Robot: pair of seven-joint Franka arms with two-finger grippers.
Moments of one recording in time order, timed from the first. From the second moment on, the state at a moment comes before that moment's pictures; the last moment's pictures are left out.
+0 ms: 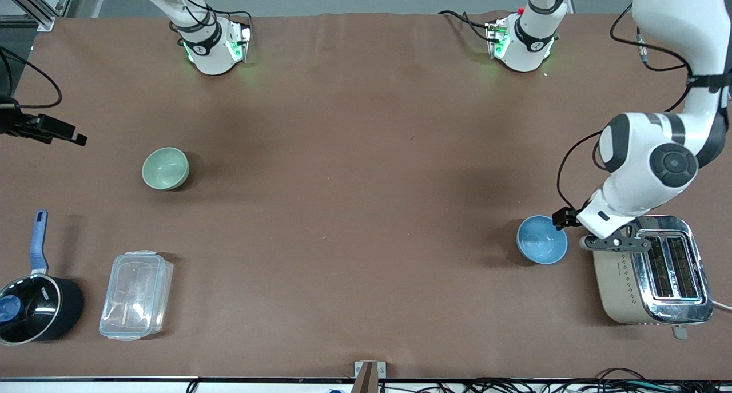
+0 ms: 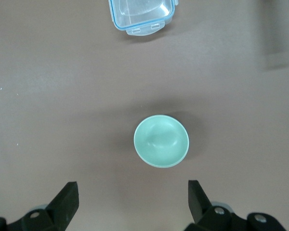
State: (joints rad) left arm -0.05 0.41 0.00 -1.87 0.10 2.35 -0.02; right arm -0.24 -0.05 -0.08 -1.94 0.21 1.76 -0.23
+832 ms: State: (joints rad) left arm -0.03 0.55 0.00 -1.86 0.10 2.44 -0.02; right arm -0.48 0.27 -0.09 -2.17 0.59 1.95 -0.79
